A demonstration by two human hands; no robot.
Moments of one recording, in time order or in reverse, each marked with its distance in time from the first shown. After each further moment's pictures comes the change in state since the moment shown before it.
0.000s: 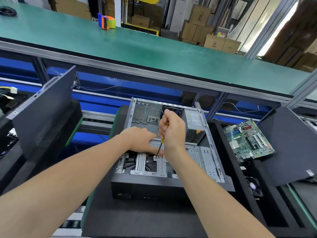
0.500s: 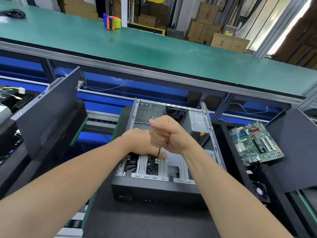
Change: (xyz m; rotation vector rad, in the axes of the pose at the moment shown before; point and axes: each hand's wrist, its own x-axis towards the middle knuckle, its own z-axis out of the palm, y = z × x) left_hand 0.001 0.005 -0.001 -0.209 0.001 0.038; right_hand 0.034 -0.006 -0.019 0.042 -0.877 0.229
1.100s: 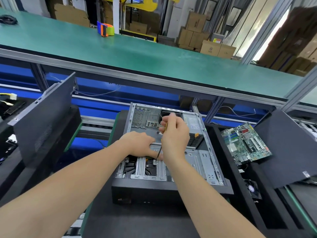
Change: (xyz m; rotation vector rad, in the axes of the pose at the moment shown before) left_hand -0.003 -0.002 0.000 0.146 -0.020 -0.129; right_hand -0.001 0.016 0.037 -0.330 1.270 -0.195
